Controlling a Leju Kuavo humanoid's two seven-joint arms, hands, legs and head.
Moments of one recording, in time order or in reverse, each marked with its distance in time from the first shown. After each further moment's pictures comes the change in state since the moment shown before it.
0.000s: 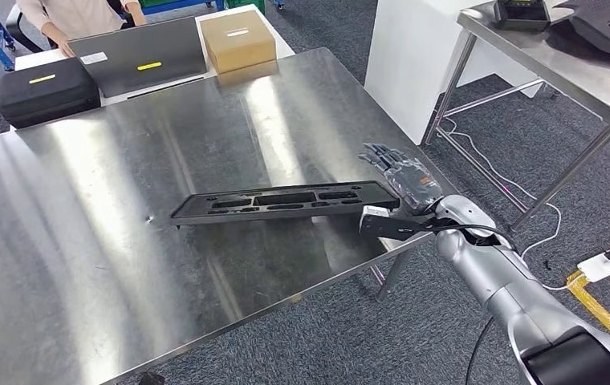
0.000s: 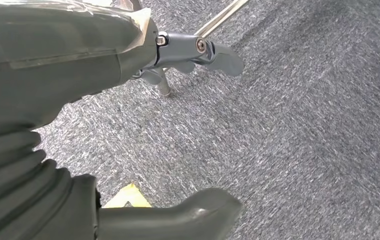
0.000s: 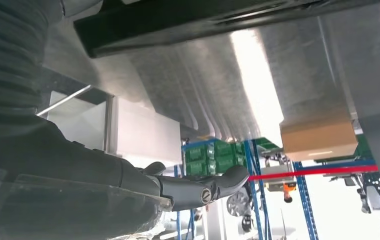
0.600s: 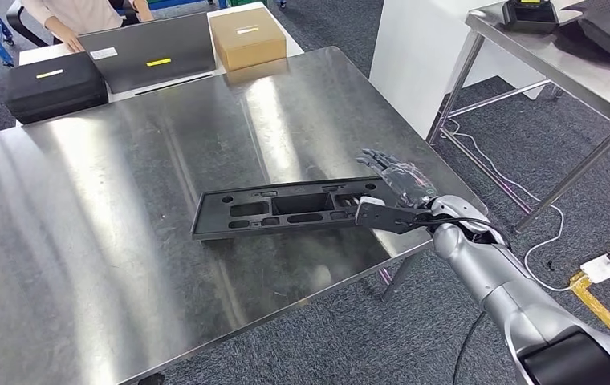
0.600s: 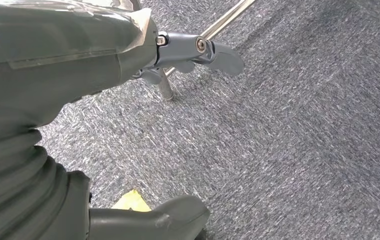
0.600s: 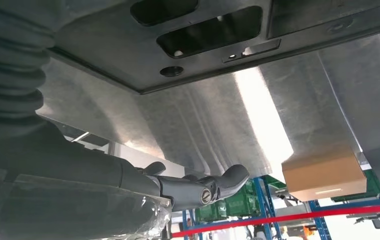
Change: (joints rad) left arm -0.002 -0.002 0.000 0.000 0.002 -0.008 0.013; right arm -0.007 0.011 -0.018 -0.004 -0.061 0.160 0.076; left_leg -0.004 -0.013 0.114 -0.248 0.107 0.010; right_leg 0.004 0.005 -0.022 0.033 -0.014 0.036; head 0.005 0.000
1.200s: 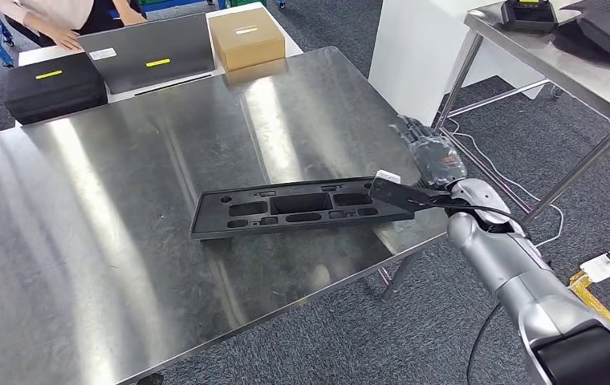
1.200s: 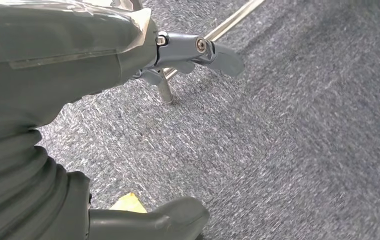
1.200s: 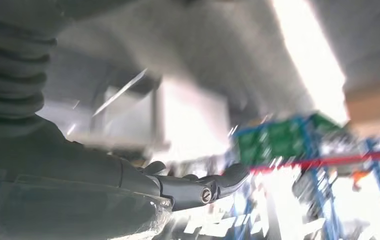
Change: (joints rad) left arm 0.004 -0.005 0.003 0.000 0.029 0.031 -0.018; right arm -0.039 -0.054 -0.032 -0.030 0.112 -0.231 0.185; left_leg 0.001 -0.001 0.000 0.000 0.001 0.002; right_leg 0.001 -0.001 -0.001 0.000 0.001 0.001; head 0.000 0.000
